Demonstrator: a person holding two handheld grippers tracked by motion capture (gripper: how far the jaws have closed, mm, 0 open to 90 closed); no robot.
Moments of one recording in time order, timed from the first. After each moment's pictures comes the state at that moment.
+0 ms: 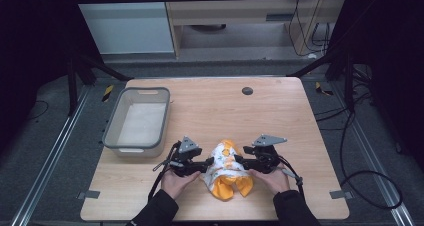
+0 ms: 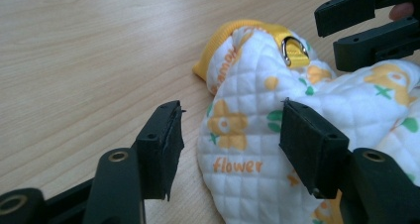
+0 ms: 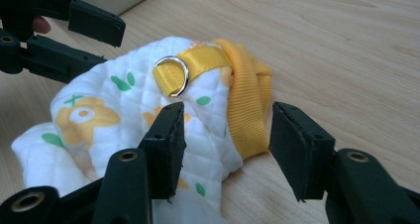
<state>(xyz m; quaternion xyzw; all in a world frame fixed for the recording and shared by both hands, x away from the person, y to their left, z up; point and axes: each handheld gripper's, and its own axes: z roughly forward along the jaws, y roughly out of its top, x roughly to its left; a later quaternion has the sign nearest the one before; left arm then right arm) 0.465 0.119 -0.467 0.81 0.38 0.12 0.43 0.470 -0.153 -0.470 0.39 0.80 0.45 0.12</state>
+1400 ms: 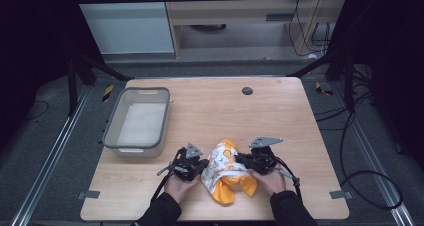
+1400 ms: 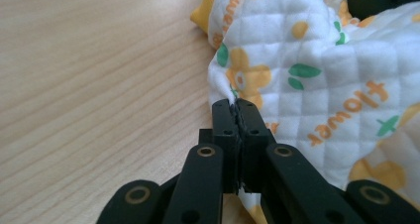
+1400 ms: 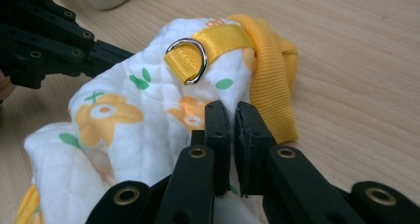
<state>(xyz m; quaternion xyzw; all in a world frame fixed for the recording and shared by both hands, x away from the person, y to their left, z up) 0.460 0.114 -0.482 0.83 0.38 0.13 0.39 0.471 -0.150 -0.476 0.38 0.80 0.45 0.09</state>
